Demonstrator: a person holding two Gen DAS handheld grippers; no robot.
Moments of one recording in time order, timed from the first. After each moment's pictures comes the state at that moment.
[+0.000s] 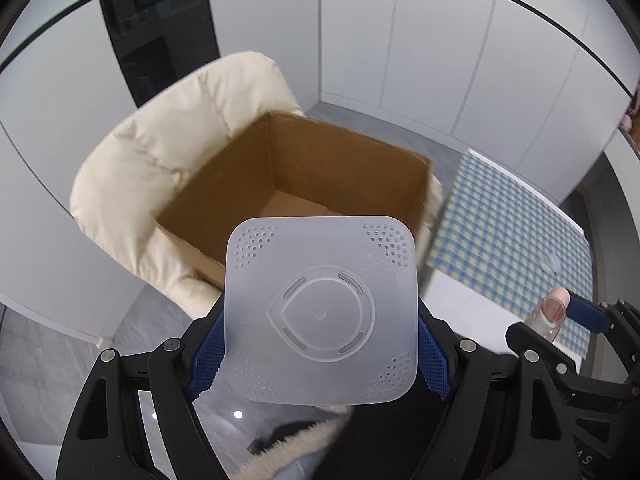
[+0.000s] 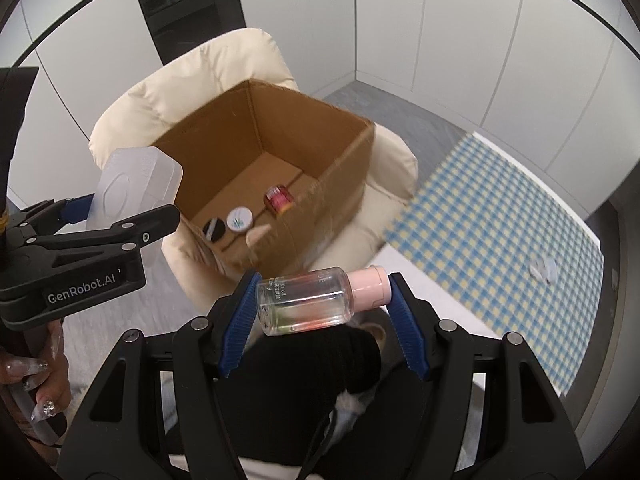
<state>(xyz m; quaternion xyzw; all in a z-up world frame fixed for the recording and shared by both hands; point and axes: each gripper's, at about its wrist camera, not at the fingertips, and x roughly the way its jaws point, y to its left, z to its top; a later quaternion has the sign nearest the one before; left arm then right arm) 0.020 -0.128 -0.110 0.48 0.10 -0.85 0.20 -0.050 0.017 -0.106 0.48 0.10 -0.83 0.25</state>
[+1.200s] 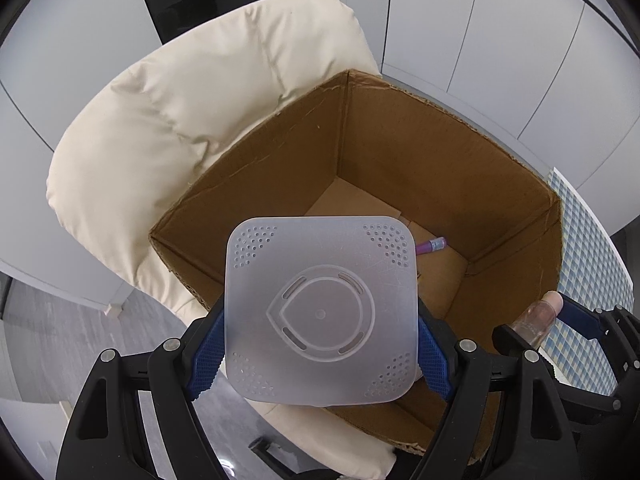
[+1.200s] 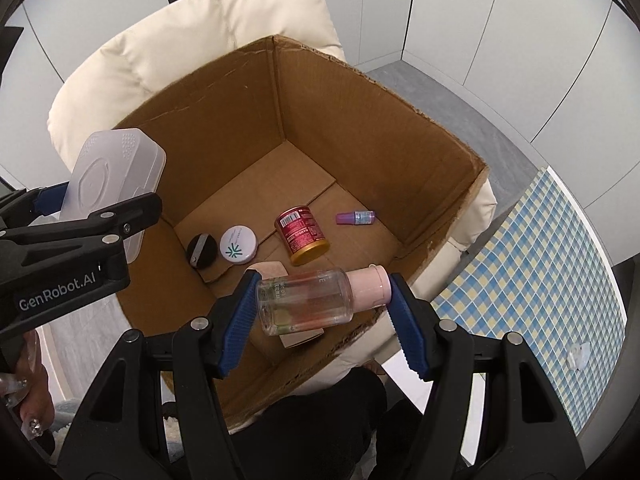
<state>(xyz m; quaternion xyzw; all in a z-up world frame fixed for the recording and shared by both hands) -0.053 -0.227 -0.193 0.53 0.15 -0.79 0.28 -0.164 -0.109 -0.200 0.52 0.17 -0.78 0.30</state>
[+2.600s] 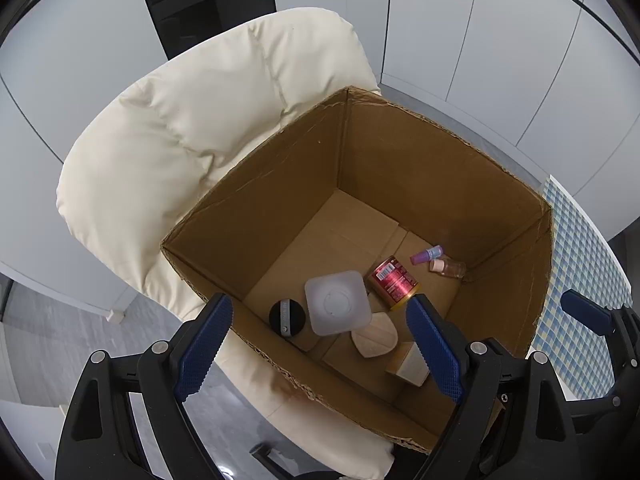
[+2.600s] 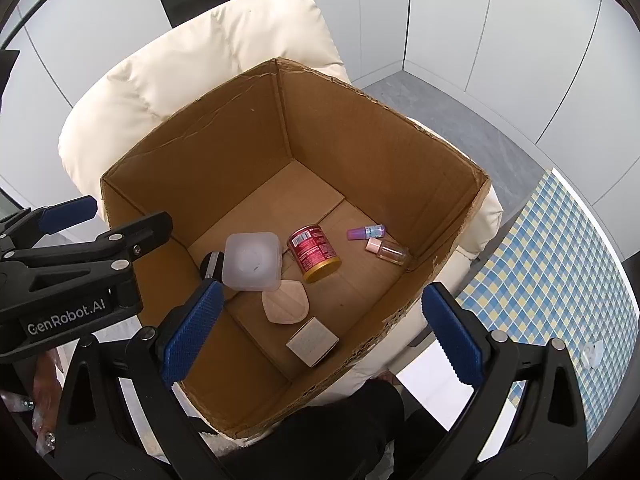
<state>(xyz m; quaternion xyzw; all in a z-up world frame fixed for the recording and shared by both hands) -0.048 -0.230 -0.173 0.51 0.15 -0.80 0.28 -0.166 -0.107 -0.189 0.51 0.13 -0.79 0.31</state>
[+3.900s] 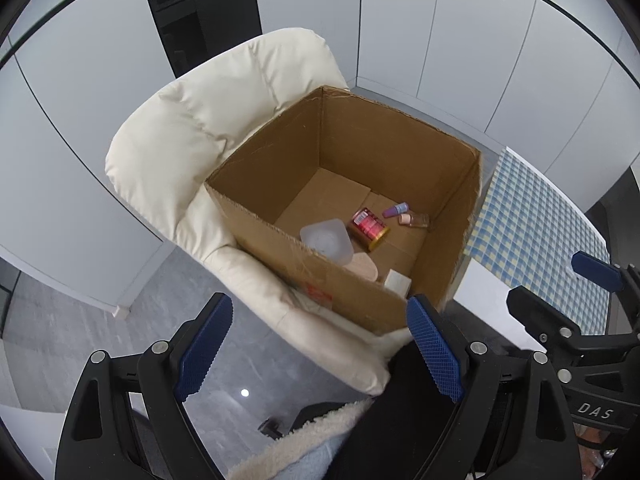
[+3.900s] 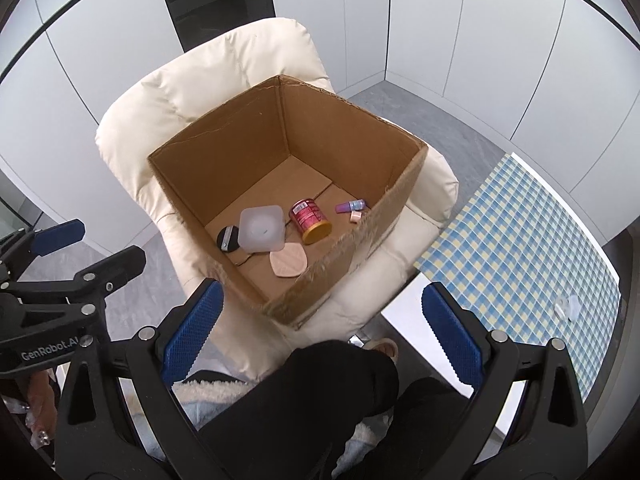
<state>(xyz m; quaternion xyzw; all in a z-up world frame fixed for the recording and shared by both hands) 0.058 -0.160 -0.112 0.51 0.13 -0.82 0.24 -0.080 -0.033 -0.123 0.49 0.12 -0.81 0.29</state>
